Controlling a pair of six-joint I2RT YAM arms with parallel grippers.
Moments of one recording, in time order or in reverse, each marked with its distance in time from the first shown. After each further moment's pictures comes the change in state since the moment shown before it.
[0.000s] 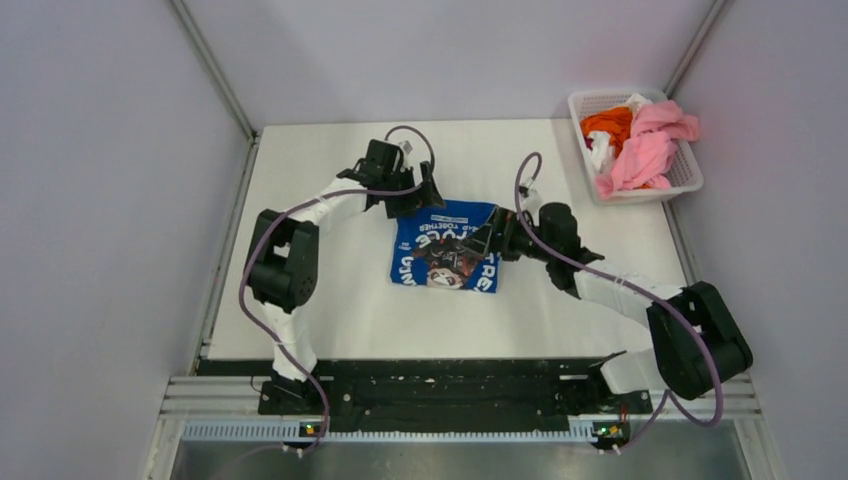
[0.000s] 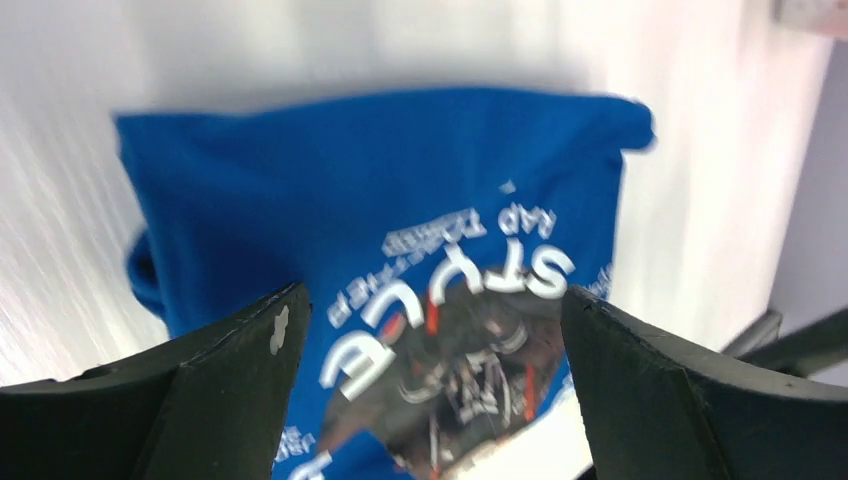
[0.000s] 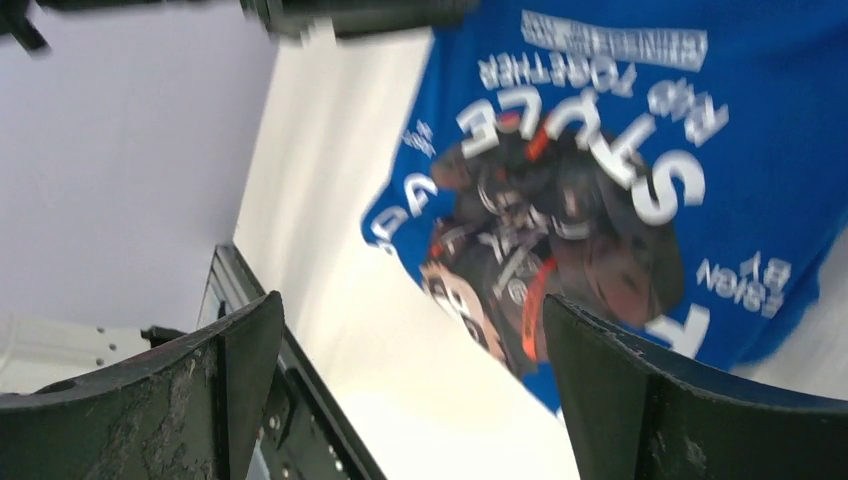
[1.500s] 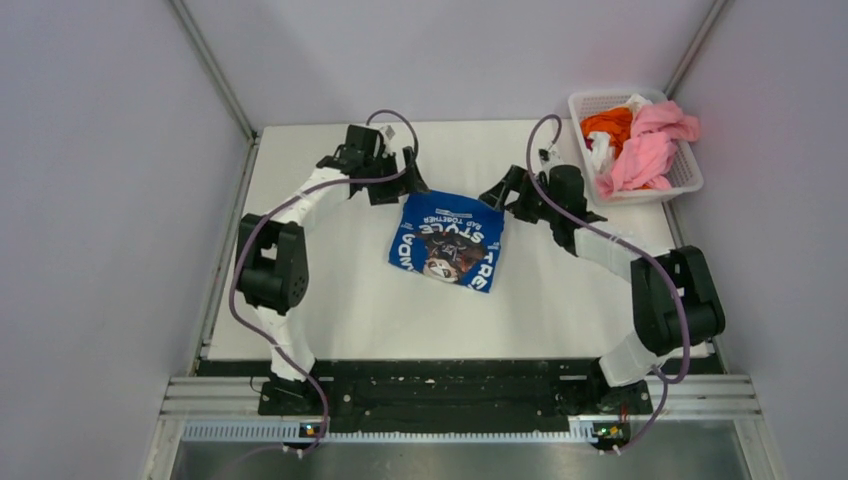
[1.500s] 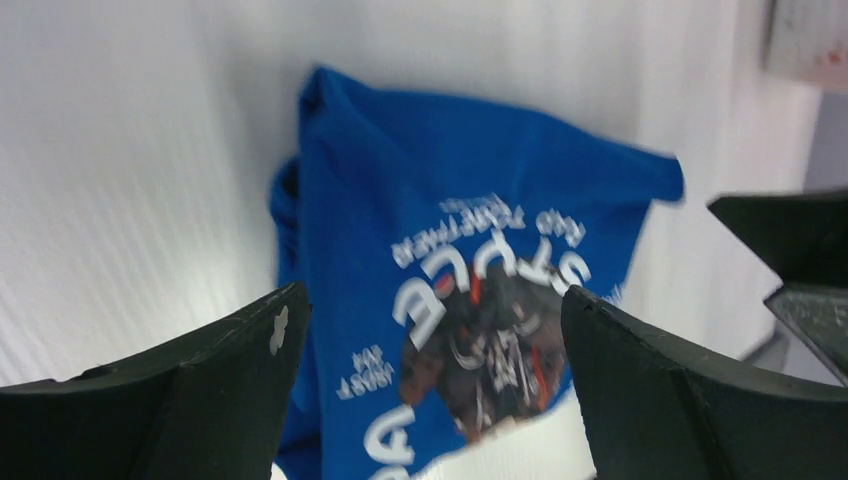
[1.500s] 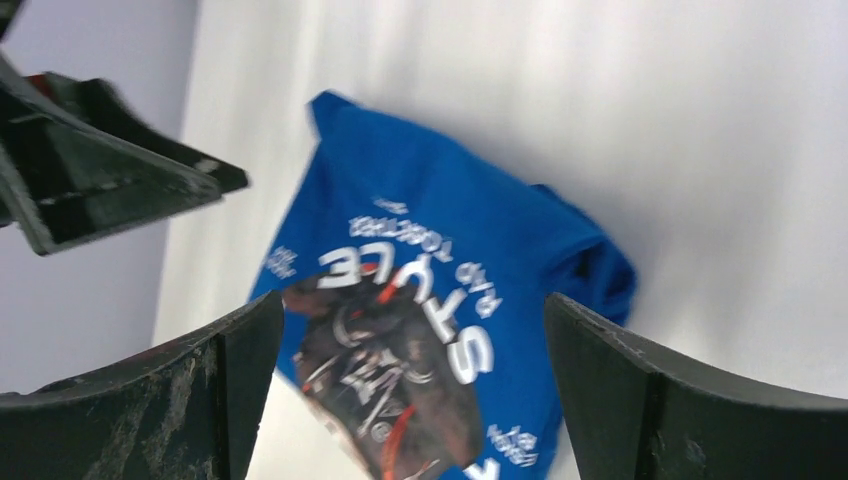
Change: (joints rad) left arm 0.109 0.083 0.193 -0.100 -0.040 0.071; right arm -0.164 0.263 0.272 -0.146 0.161 -0.079
